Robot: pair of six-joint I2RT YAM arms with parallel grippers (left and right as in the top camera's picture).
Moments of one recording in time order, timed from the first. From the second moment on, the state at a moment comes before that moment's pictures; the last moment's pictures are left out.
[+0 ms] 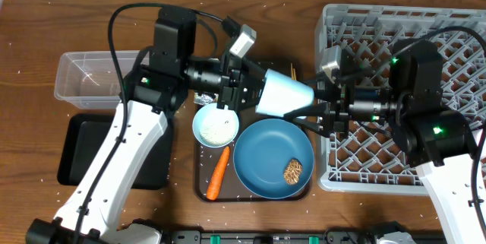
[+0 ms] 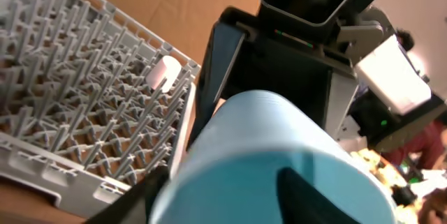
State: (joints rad) left arm -0.30 1.44 1.28 -0.40 1.39 -0.11; right arm 0.22 1.16 1.19 -0.66 -1.10 -0.19
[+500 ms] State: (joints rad) left arm -0.13 1.44 1.28 -0.43 1.38 -0.13; right arm 0.05 1.11 1.19 -0.87 -0.59 0.09
